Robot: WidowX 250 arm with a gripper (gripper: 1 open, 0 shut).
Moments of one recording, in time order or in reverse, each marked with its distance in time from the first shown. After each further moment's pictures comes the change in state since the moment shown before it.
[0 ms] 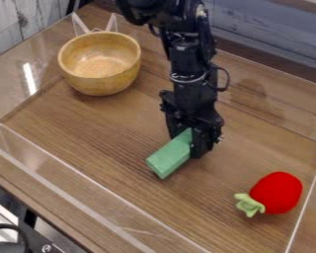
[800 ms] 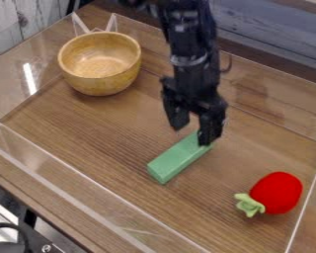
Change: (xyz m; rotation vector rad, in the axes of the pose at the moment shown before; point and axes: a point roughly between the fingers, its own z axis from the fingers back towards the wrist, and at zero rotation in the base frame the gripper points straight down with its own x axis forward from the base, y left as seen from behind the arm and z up) arm 0.003 0.000 0.036 -0.011 -0.058 0.034
